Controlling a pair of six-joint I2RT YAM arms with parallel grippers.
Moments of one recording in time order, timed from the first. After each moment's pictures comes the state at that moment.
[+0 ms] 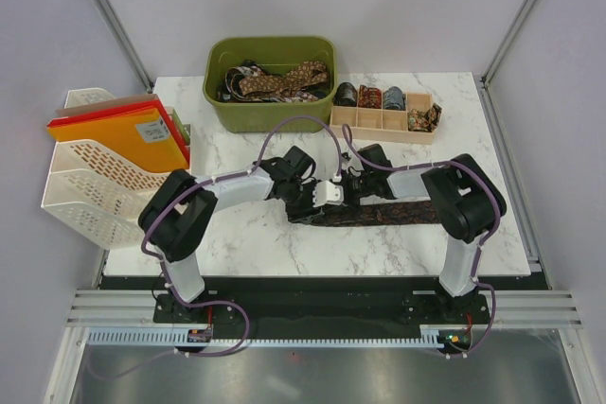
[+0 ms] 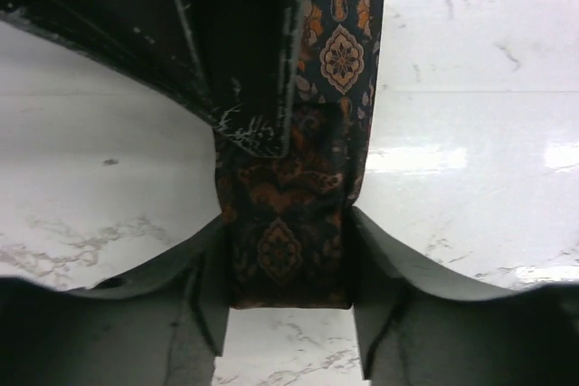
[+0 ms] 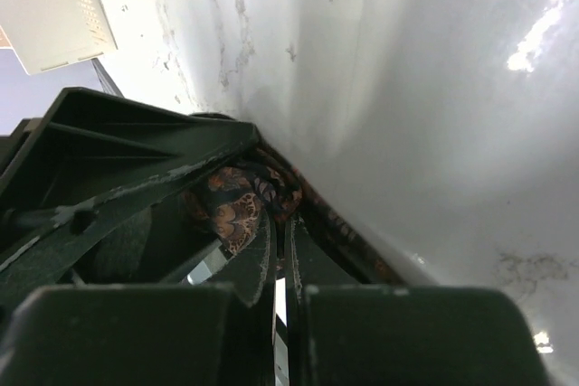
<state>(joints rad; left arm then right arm) -0.72 1.79 1.07 -0.44 0.42 0.77 0.46 1.90 0.88 0.09 -0.75 0.73</state>
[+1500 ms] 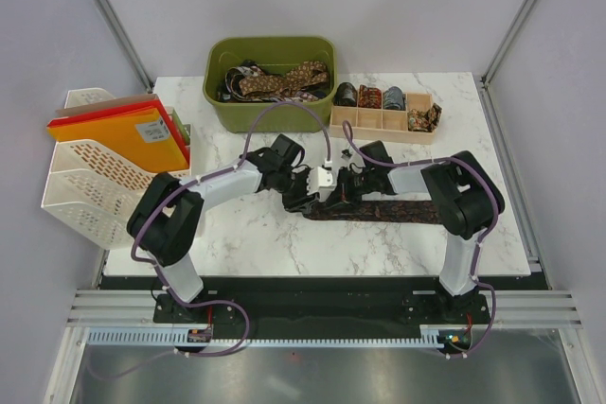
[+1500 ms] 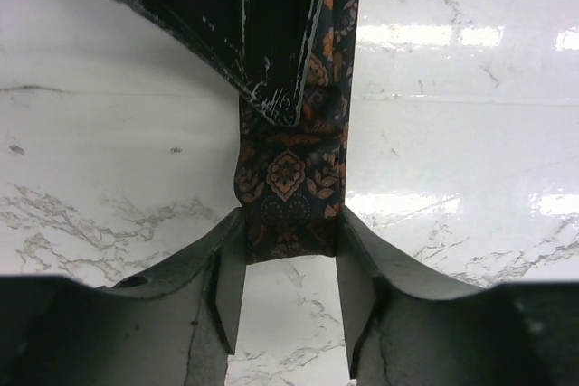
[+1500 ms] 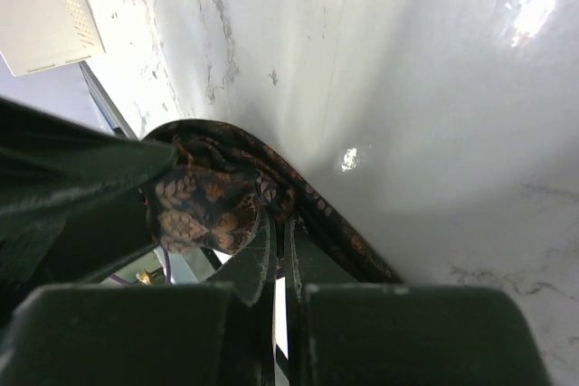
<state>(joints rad) -0.64 1.73 1.08 -0.43 0.53 0.77 0.43 1.93 0.92 0.05 -0.75 0.65</state>
